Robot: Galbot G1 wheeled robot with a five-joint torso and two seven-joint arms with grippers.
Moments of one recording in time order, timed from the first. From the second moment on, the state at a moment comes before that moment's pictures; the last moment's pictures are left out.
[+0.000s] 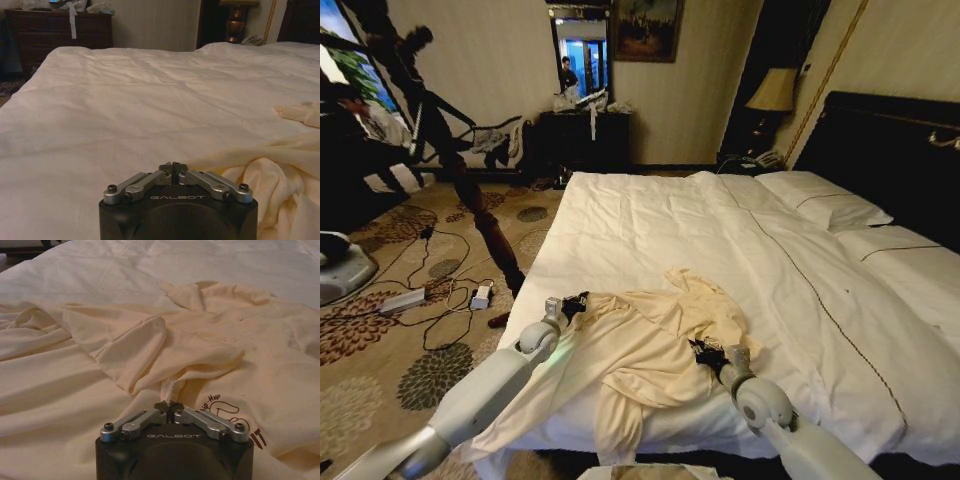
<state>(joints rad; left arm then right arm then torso) 0.77 -0.91 0.14 -1.52 -0.78 0.16 -0.14 -1.39 0.88 0.26 2.00 0.77 -0.43 0.32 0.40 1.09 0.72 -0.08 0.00</state>
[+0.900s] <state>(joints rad) 0.64 -0.77 -0.03 -1.63 -1.43 0.56 -0.52 -0.96 0.75 0.39 2.05 1.72 -0.59 0.68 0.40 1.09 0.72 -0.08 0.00</state>
